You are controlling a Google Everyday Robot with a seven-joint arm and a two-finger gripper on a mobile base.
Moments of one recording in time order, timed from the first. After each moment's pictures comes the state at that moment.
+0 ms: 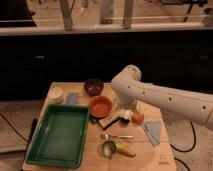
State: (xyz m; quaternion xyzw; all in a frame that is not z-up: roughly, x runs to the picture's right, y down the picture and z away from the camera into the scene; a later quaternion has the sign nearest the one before) arm 0.133 0.127 0.741 -0.29 -0.15 -0.59 0.74
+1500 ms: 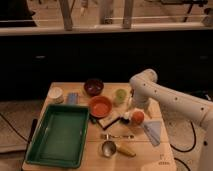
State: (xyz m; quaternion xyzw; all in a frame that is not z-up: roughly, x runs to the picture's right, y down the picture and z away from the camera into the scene) arm 0.211 0.155 0.825 -0.34 -0.18 -0.51 0.77
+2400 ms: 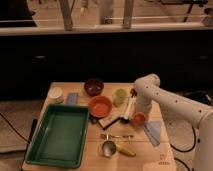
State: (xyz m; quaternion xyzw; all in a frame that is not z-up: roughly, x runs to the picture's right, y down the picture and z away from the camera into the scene) arm 0.226 0.177 0.842 -0.35 -0.20 -0.50 0.77
